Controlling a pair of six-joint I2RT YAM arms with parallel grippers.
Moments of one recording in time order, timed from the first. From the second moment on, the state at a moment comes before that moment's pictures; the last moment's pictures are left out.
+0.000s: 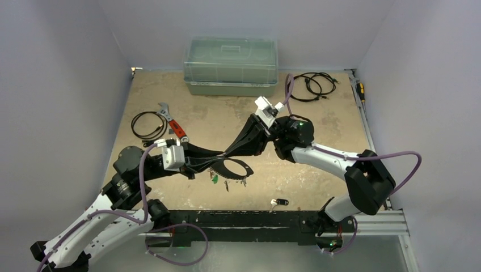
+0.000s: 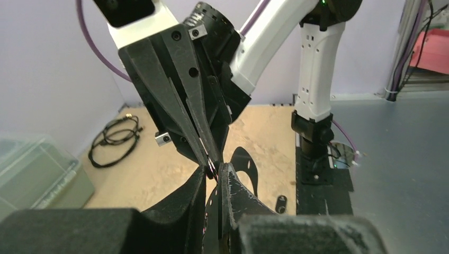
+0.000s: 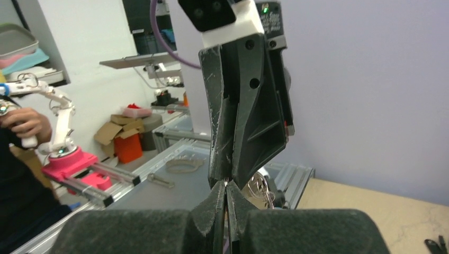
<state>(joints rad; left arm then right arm) -0.79 0.55 0.76 0.03 0.54 0.06 0.78 1.49 0.92 1.51 -1.14 1.00</state>
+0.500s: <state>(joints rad) -0.80 0.67 0.92 -0.30 0.57 0.06 0.77 1.56 0.94 1.51 -1.31 1.10</state>
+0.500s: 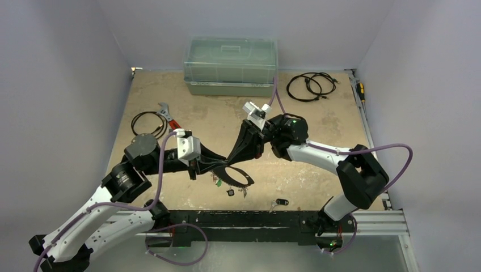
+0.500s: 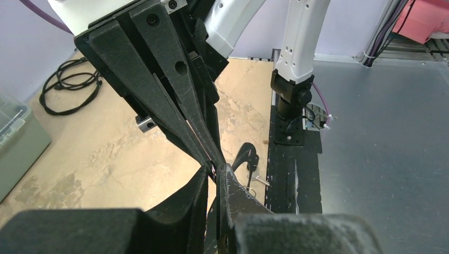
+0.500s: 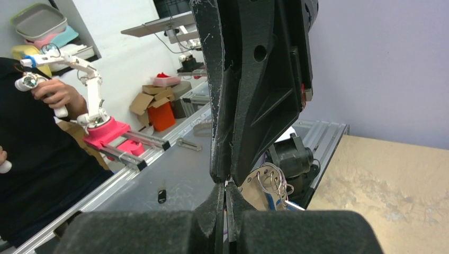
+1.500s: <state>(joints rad) -0.79 0.67 1.03 -0.23 0.40 0.20 0.80 1.53 0.87 1.50 -1.26 1.01</state>
